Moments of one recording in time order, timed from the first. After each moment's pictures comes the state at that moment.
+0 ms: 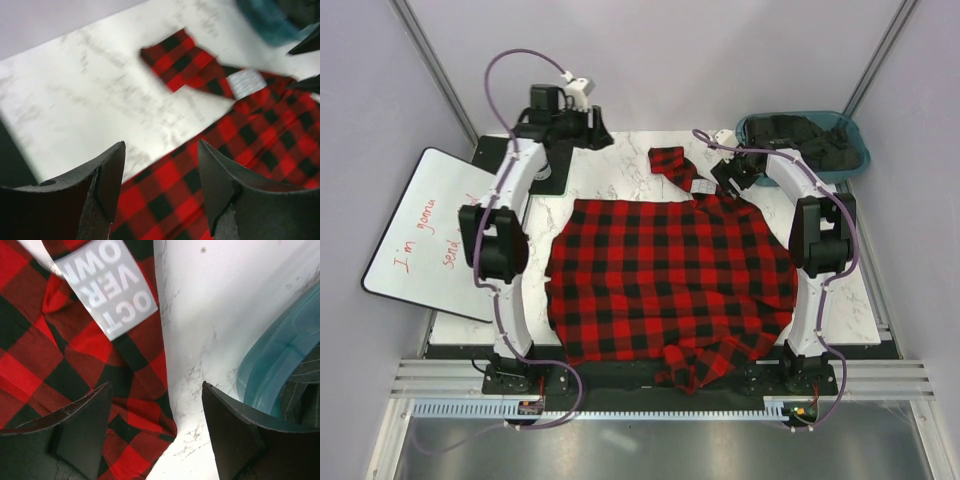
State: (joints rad) left arm -0.18 2.11 2.02 -0.43 0.54 -0.03; right arm 0.12 2.14 1.81 -0.68 -0.27 -0.64
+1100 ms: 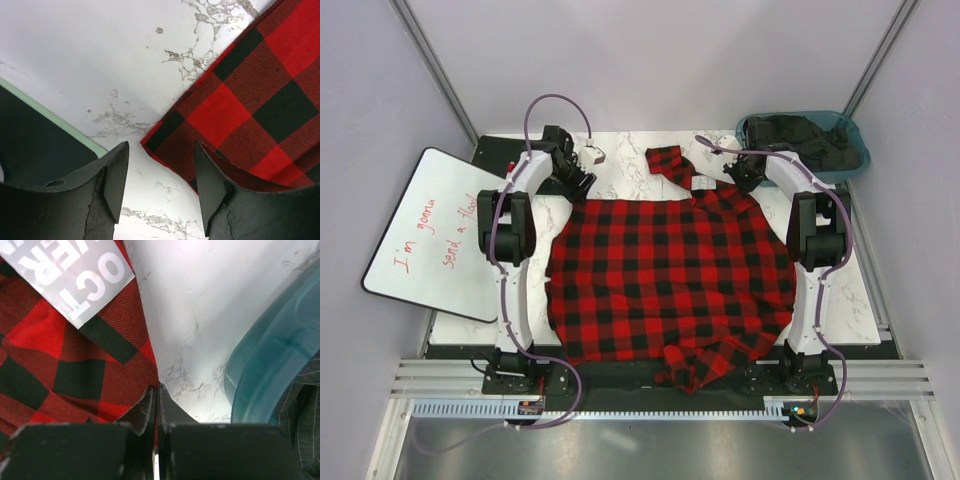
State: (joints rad) left arm -0.10 2.32 1.97 -0.83 0.34 0.72; right arm 0.09 2.21 1.81 -0.65 -0.18 -0.69
